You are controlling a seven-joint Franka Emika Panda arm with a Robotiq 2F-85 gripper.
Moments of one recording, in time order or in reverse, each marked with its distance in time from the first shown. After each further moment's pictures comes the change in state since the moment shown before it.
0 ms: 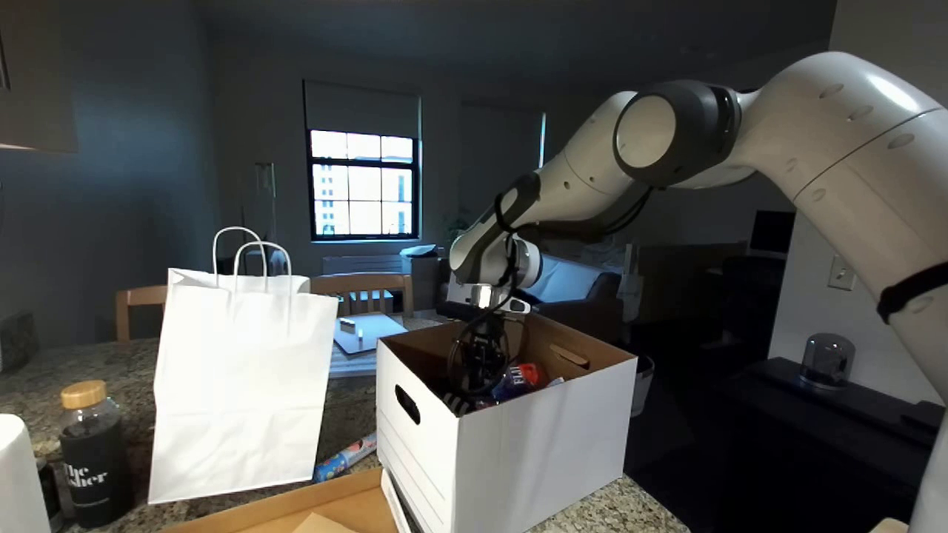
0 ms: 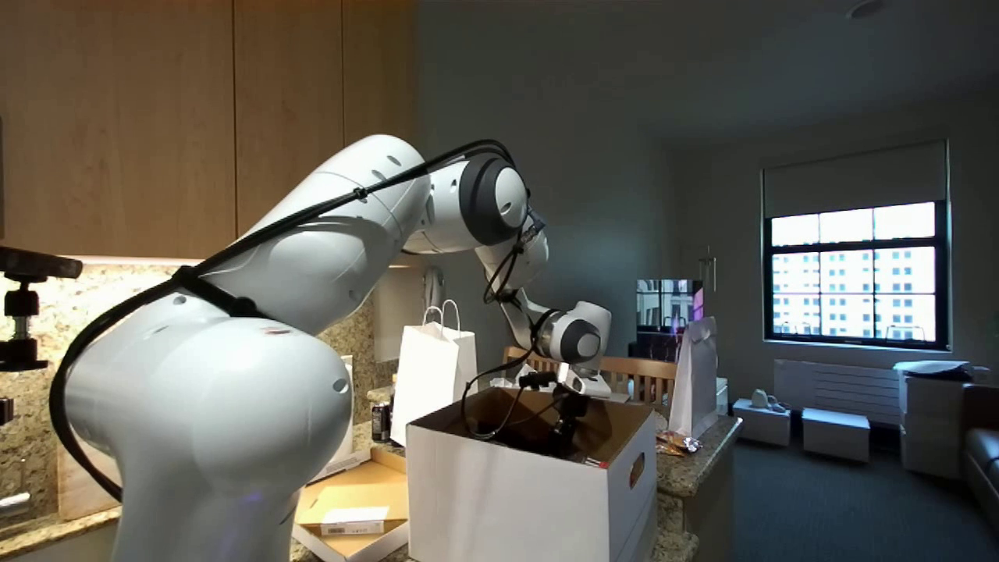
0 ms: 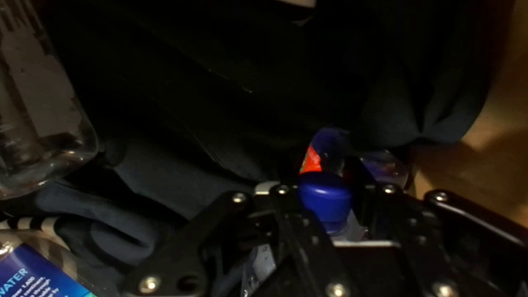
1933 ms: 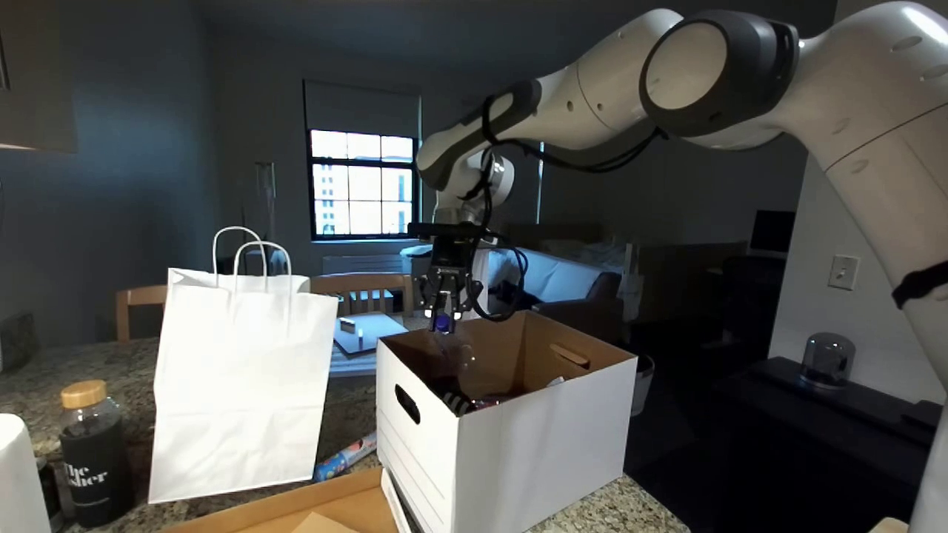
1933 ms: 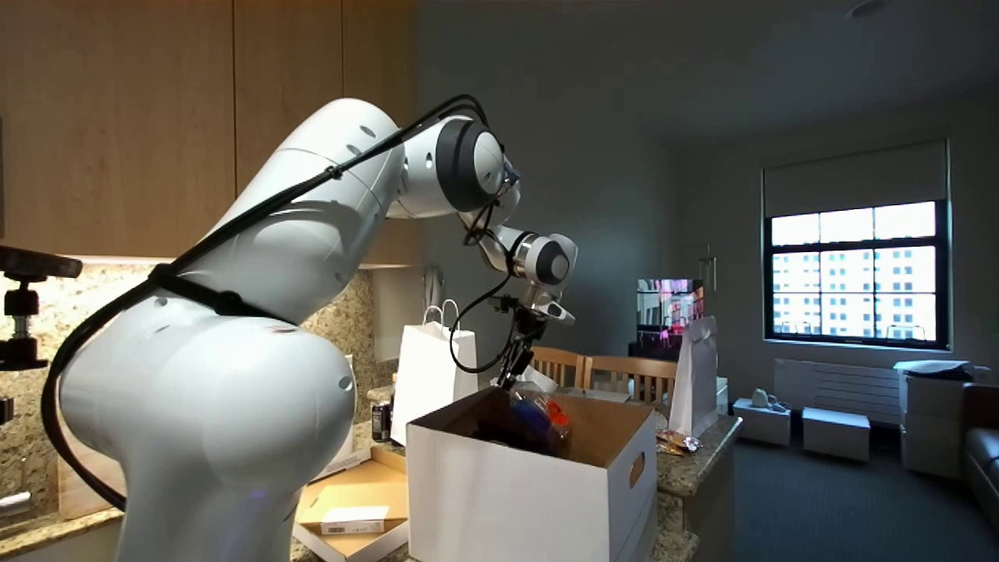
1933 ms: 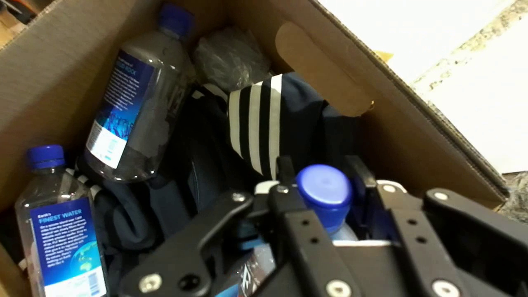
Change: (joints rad) arm 0.041 -0.158 0.087 0.170 0.007 -0.451 -0.466
